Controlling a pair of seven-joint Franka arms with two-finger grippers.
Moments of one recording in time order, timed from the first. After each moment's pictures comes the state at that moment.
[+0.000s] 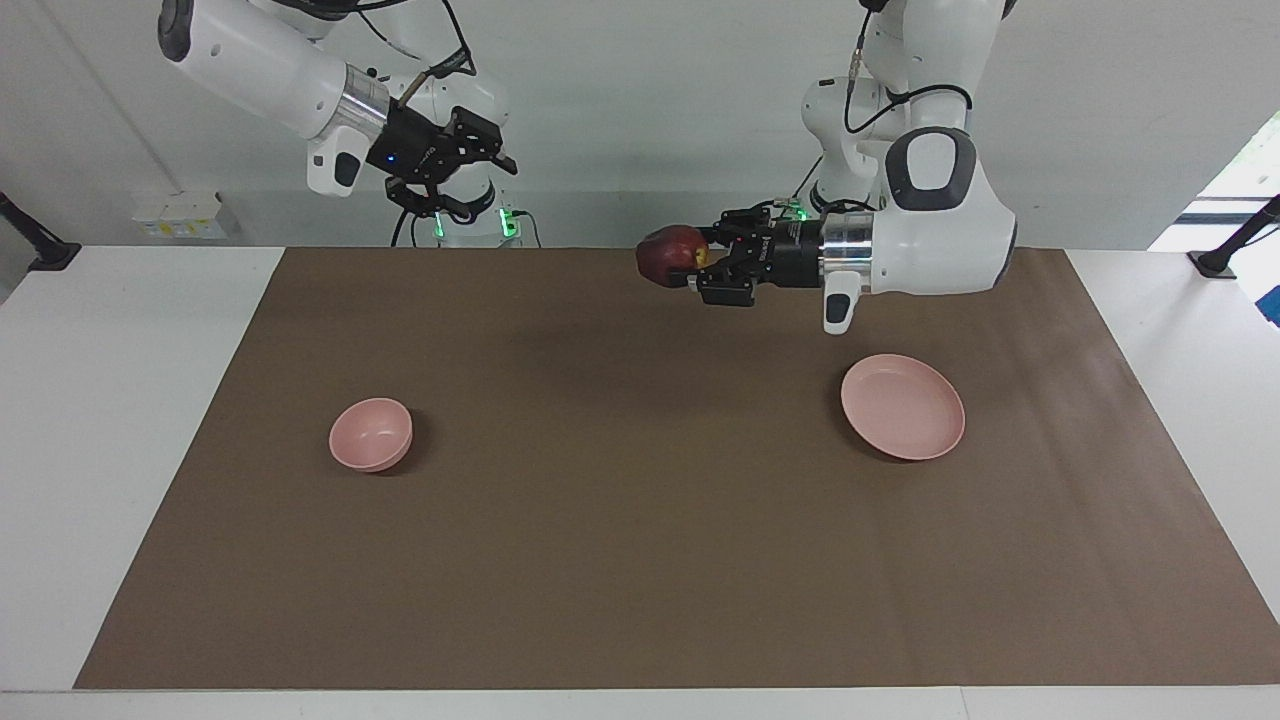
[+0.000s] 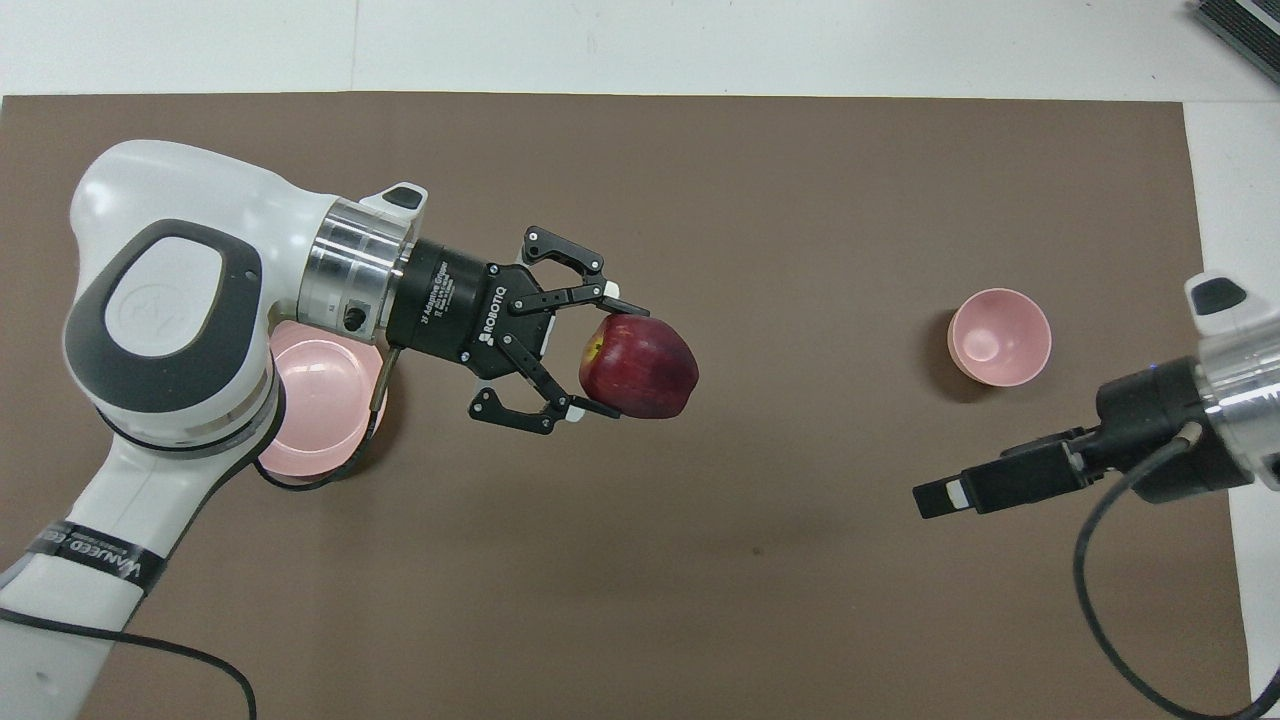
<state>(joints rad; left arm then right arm) -0.18 0.19 -0.18 -1.70 -1.28 1.66 -1.24 0.02 -0.16 -0.02 -1.85 0.75 1.39 -0.18</state>
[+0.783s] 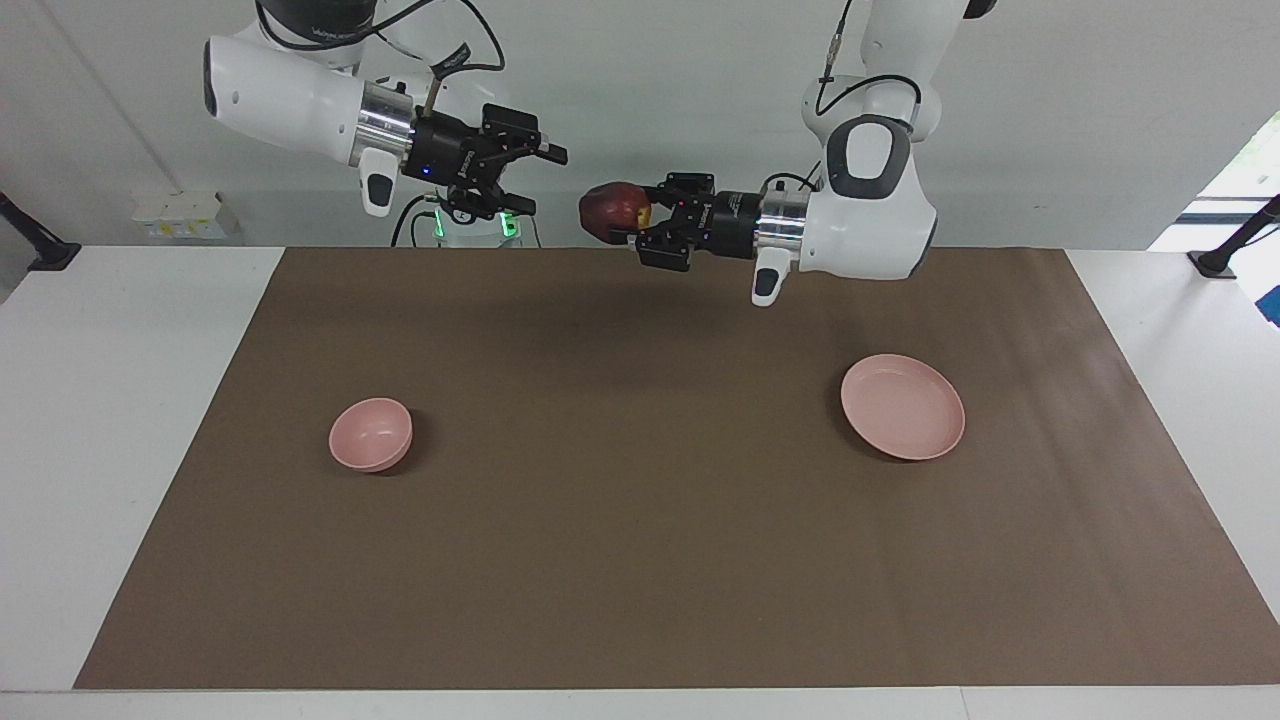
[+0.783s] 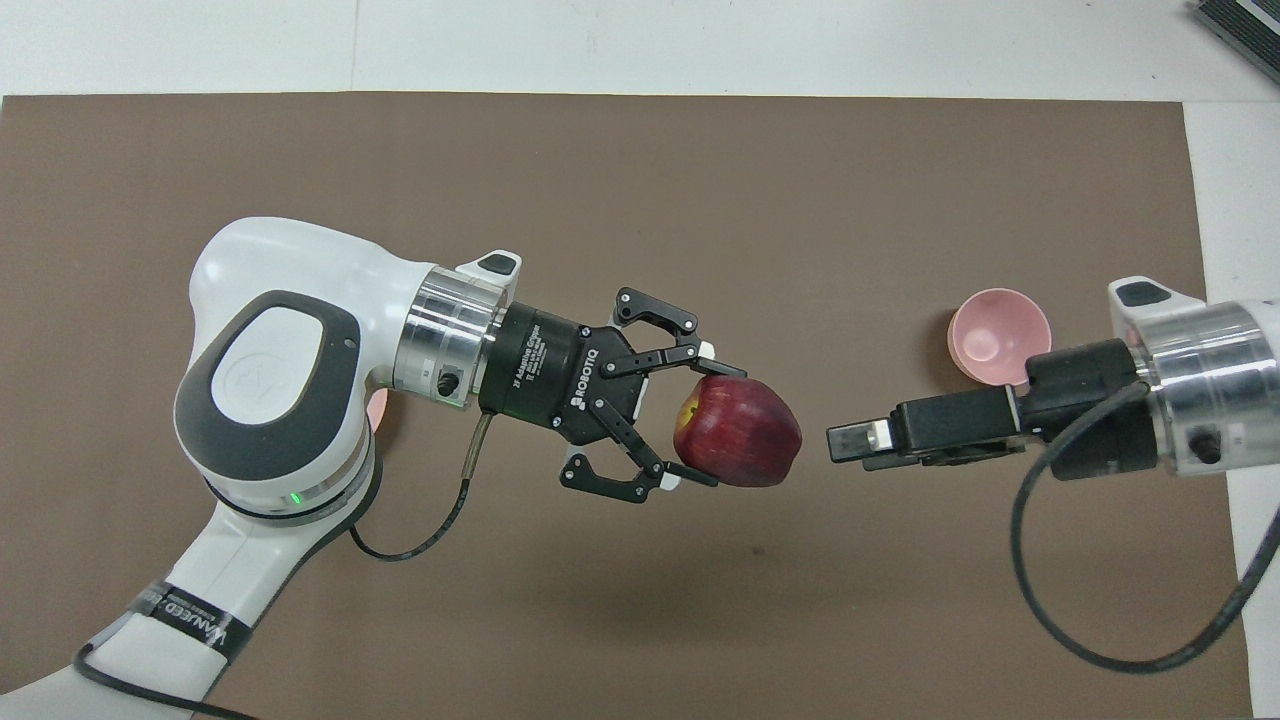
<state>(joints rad) -0.28 0.13 -0.20 -1.81 -1.47 1.73 -1.24 0.09 -0.18 -0.01 -1.96 1.08 1.61 -0.06</state>
